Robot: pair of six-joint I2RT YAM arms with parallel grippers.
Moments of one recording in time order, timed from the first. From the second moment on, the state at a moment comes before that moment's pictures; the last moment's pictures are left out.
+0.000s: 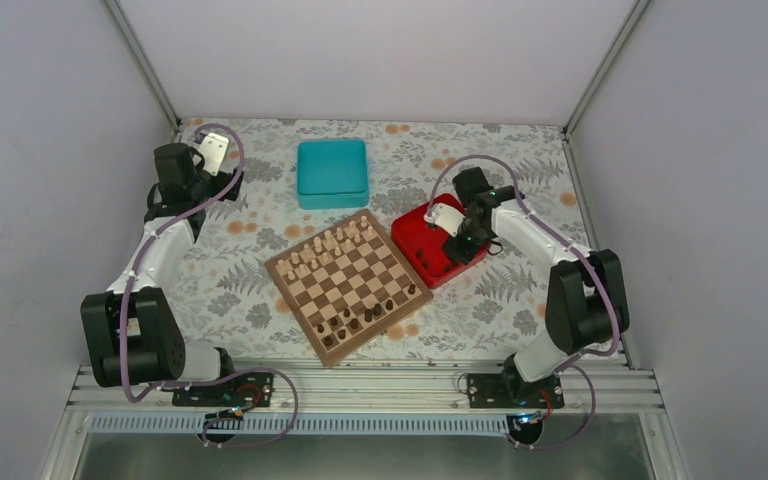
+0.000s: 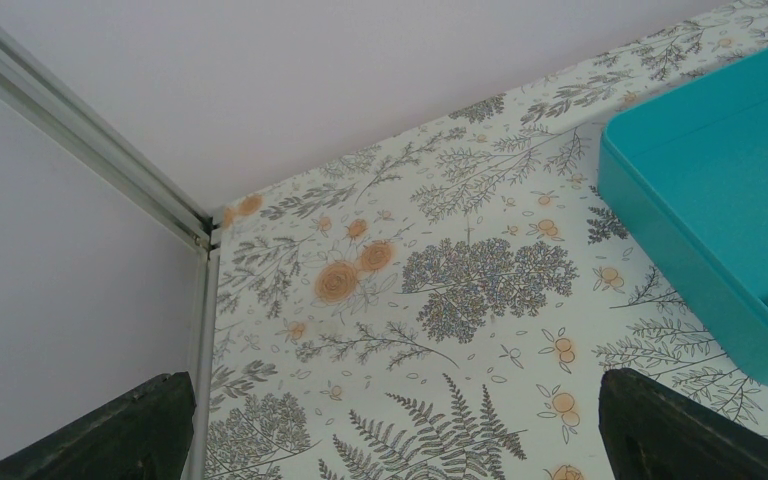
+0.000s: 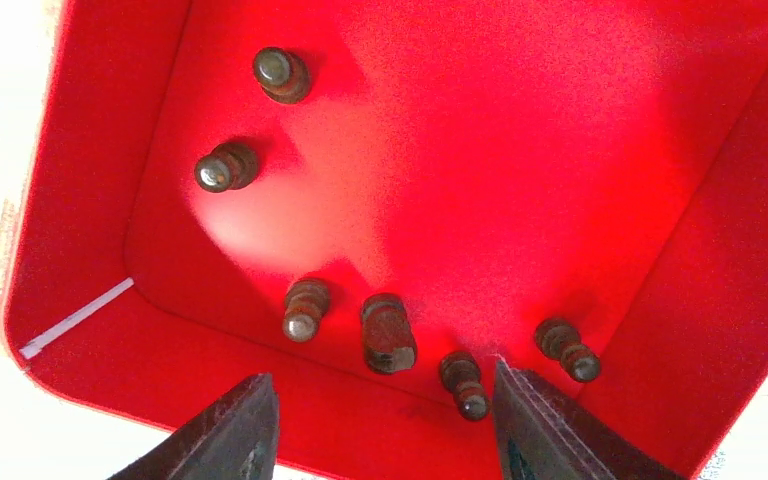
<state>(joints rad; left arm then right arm) 0.13 1.37 0.94 -0.03 0.12 0.41 0.34 1.59 1.13 -0.88 -0.06 -0.65</state>
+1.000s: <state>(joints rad) 0.13 1.35 0.94 -0.03 0.13 0.41 0.33 1.71 1.13 -0.91 -0.02 -0.62</state>
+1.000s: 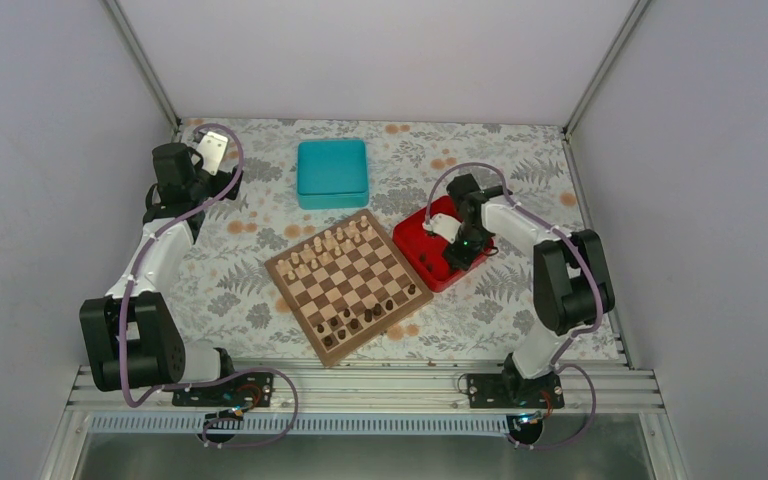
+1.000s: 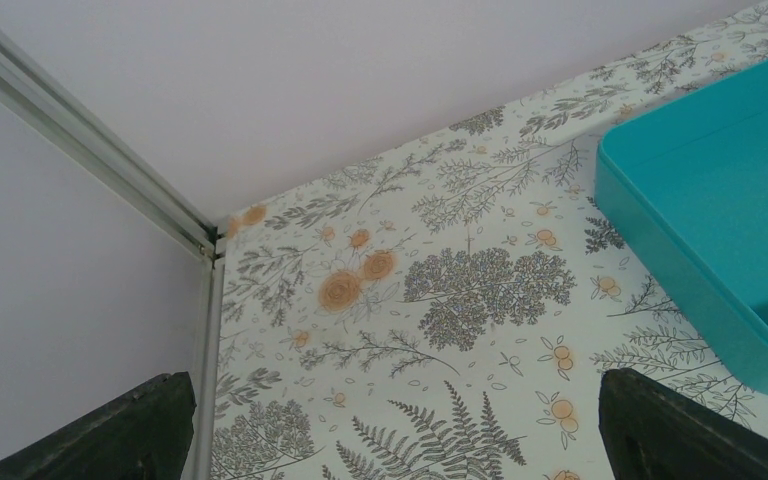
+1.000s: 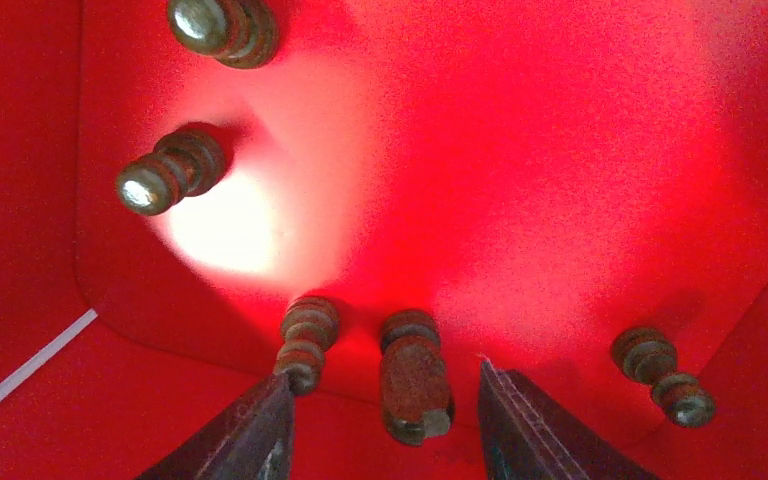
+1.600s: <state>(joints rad) 0.13 1.35 0.94 -0.03 0.14 0.41 0.31 1.73 1.16 -0.96 0.00 -0.59</state>
